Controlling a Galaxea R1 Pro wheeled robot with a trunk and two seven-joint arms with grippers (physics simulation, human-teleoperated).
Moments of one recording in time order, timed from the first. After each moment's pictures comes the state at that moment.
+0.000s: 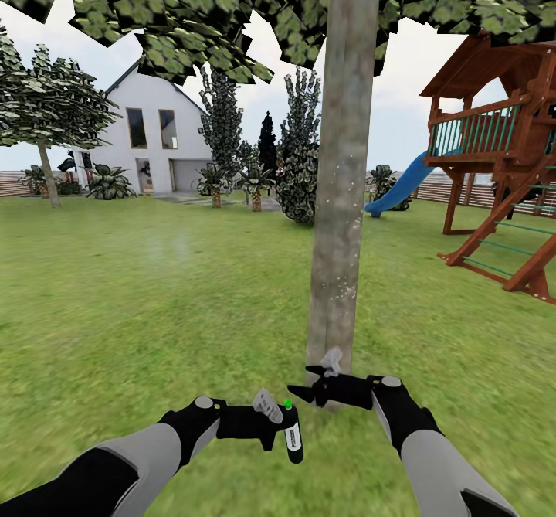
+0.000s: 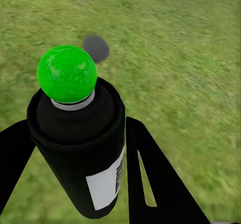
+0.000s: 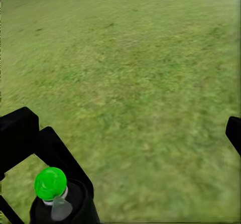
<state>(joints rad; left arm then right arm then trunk) -0.83 -0.14 -0.36 -0.03 0.05 -0.21 -0.97 -0.72 0.09 -0.40 -0.48 0.49 -0.02 1.09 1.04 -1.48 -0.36</state>
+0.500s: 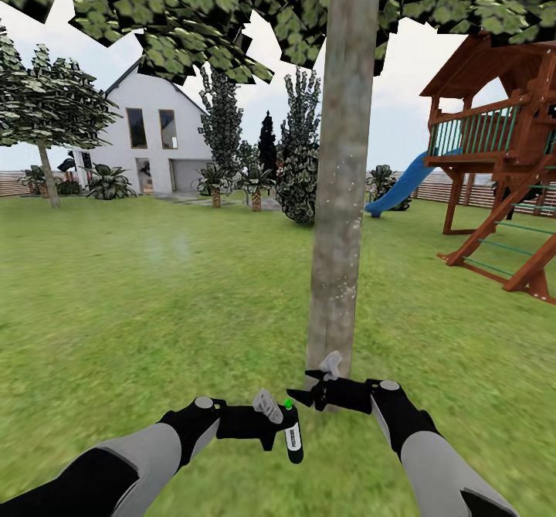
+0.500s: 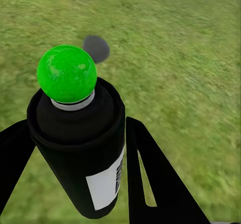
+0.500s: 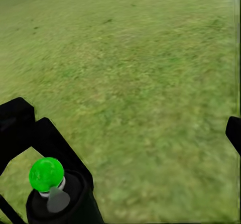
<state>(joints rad) -0.83 -0.14 -0.36 -0.03 0.05 -0.21 -0.97 -0.72 0.09 -0.40 -0.44 0.49 -0.02 1.06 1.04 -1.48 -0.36</state>
